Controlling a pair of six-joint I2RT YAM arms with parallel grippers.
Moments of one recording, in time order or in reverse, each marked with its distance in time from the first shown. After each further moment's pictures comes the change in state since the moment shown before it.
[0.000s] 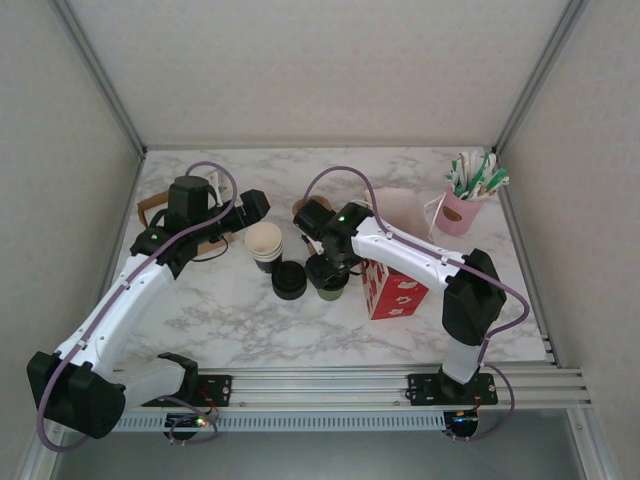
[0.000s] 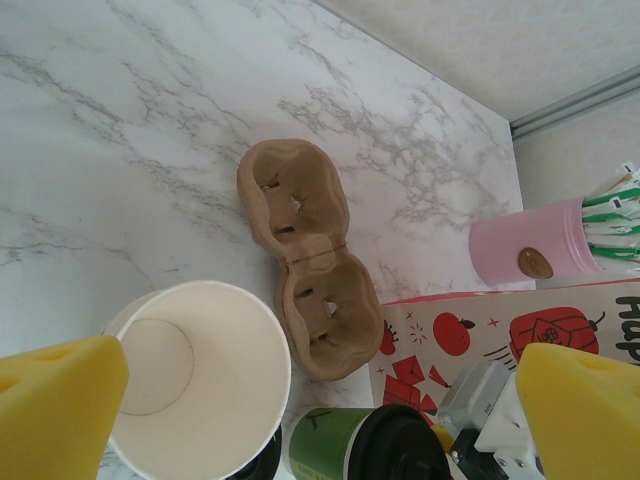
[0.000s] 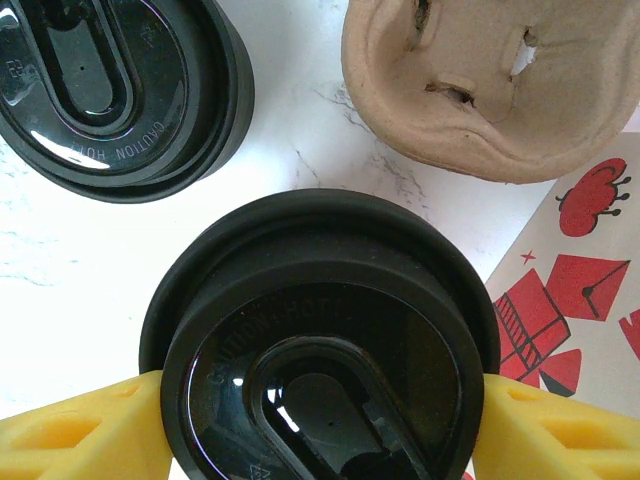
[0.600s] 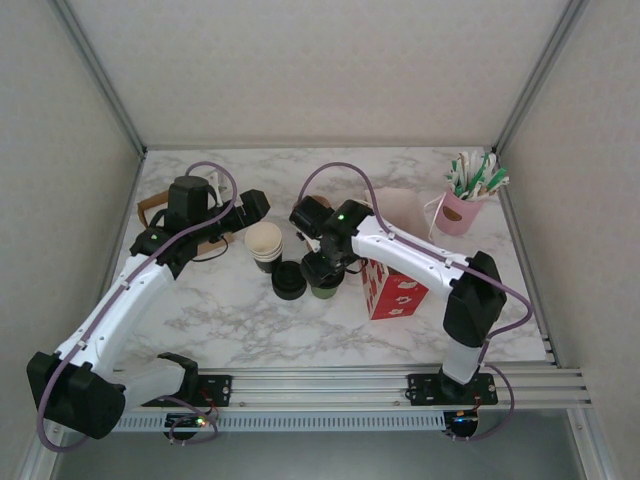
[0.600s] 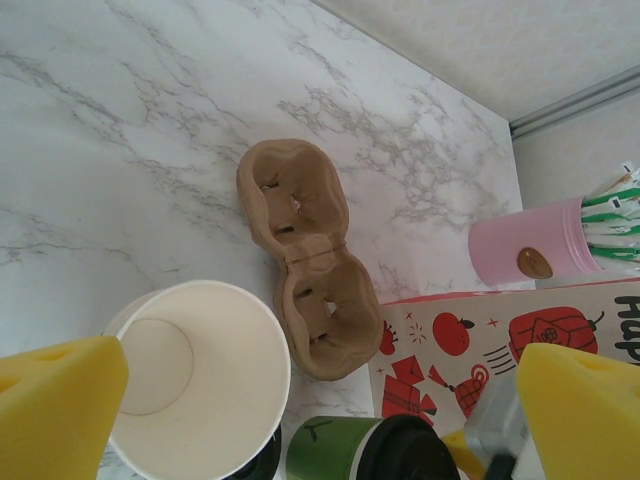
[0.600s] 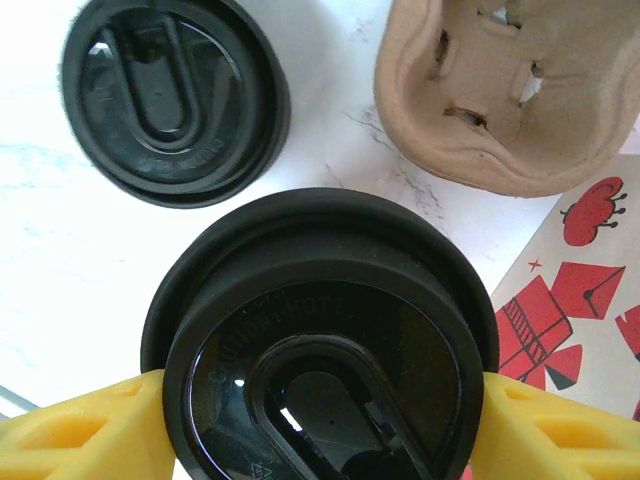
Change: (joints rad) left arm 0.000 -0.004 0.000 0.000 0.000 0.000; right arm 0.034 -0.014 0.068 -0.039 -0.004 0.013
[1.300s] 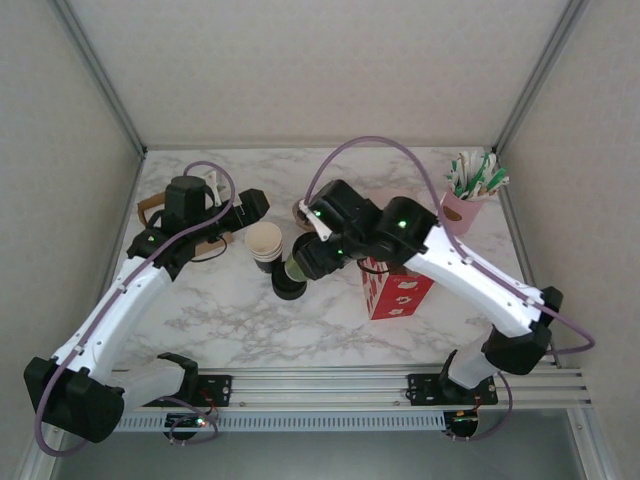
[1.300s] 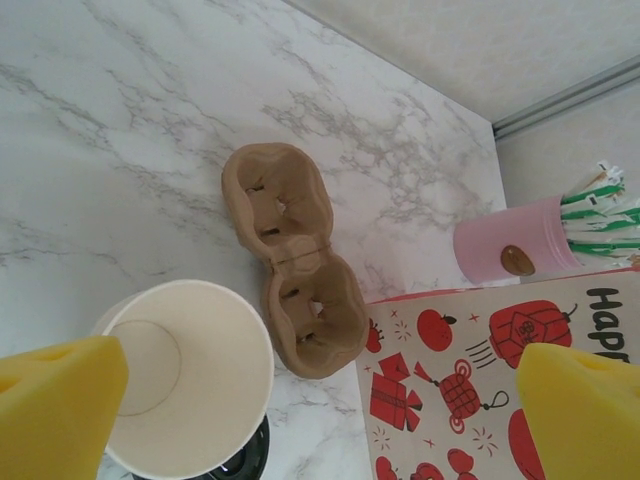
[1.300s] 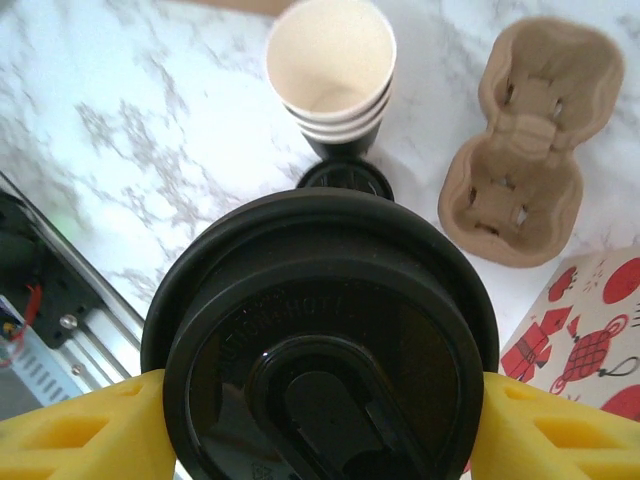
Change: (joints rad) left arm 0.000 -0.017 0.008 0.000 0.021 0.000; right arm 0.113 -0.263 0.211 -0.074 0.000 0.045
